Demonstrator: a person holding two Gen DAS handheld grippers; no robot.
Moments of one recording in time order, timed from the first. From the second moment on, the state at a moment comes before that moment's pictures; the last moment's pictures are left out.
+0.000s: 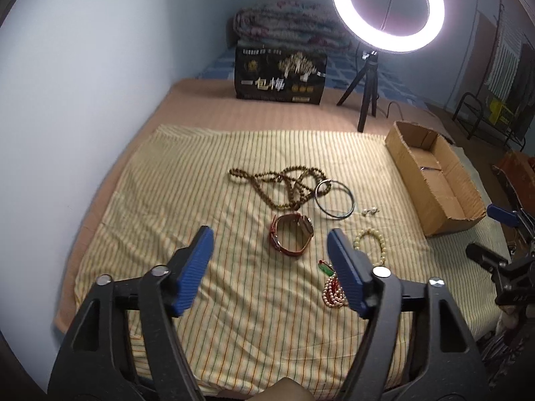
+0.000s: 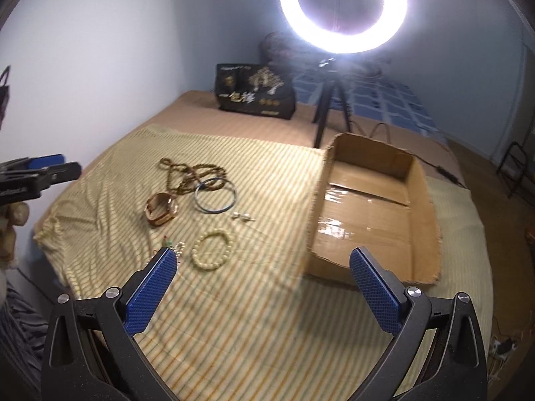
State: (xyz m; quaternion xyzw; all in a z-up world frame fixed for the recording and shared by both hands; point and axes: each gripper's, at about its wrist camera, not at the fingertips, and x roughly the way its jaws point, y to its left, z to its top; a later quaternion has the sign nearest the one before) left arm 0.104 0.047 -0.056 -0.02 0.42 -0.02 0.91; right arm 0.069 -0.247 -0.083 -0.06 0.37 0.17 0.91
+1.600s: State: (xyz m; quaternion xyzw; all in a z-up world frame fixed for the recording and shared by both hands) left arm 0.219 0.055 -0.188 -0.09 0.58 -0.08 0.80; right arm 0.146 -0.099 -0.197 -0.21 0.50 0.36 0.76
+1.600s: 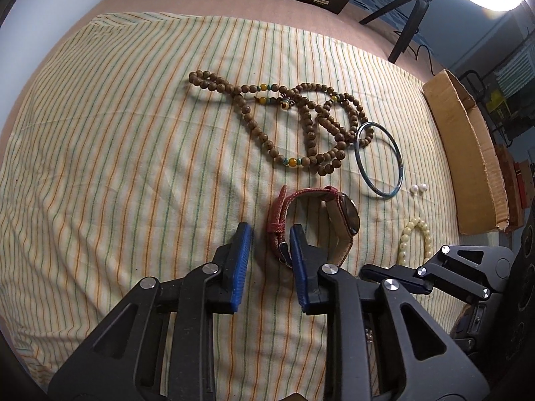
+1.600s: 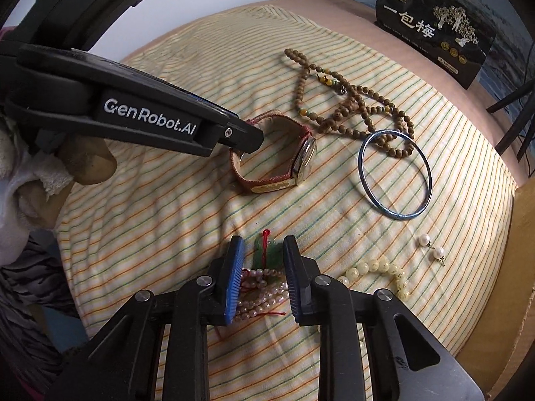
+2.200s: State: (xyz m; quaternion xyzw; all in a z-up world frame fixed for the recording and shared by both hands) left arm 0.215 0.062 -0.177 -0.10 0.57 -0.07 0.81; right arm 0.147 -0.110 -0.187 -0.18 0.49 0.35 0.78
